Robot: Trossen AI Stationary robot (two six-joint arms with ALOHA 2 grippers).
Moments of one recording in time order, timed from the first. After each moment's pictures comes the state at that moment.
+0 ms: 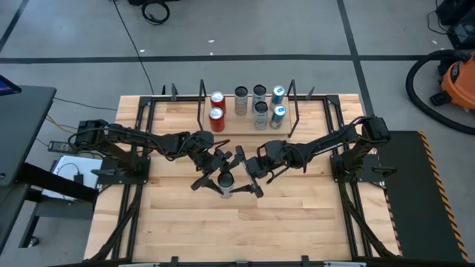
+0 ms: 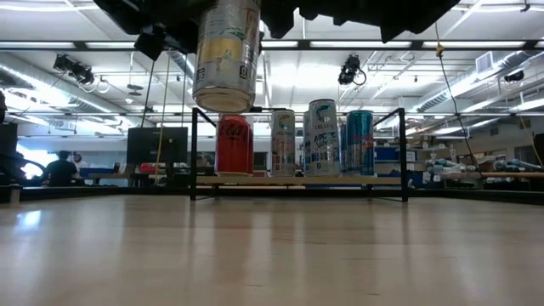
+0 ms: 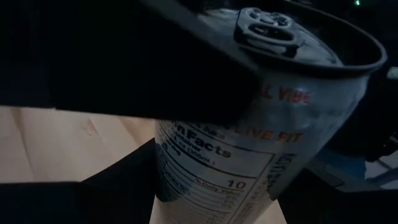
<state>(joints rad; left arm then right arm) 0.03 1.49 0.83 0.25 0.74 0.10 0.13 1.68 0.96 0.69 -0.29 -0.11</state>
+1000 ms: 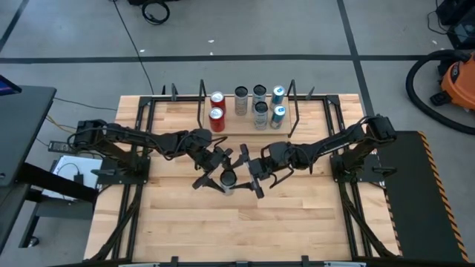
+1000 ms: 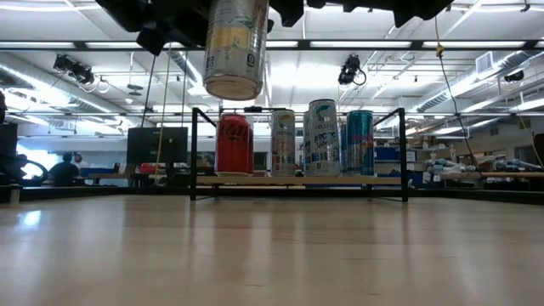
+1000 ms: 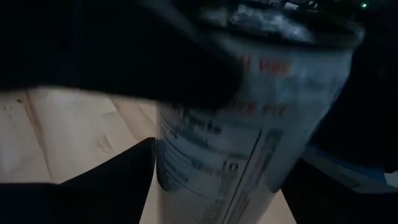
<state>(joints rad) 0.04 1.48 0.84 0.30 0.71 0.09 0.17 1.62 0.96 0.62 -0.16 -0.17</state>
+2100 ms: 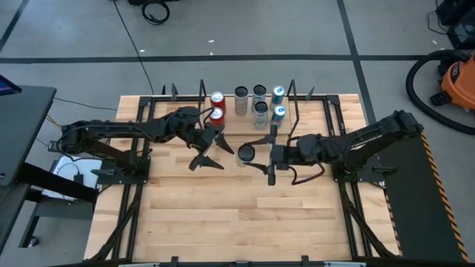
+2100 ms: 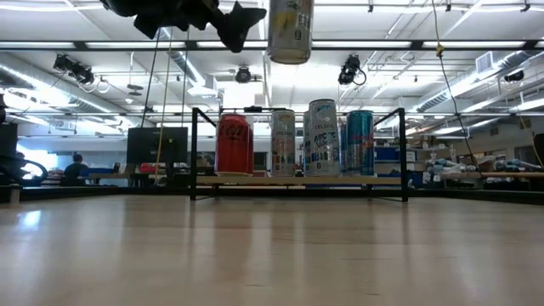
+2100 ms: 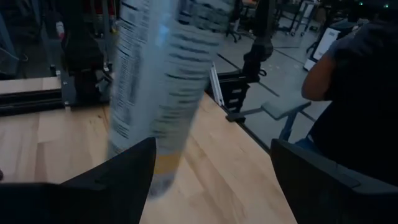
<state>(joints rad) 0.20 1.32 0.90 0.16 0.70 0.06 0.24 1.30 0.96 0.31 0.33 -0.32</state>
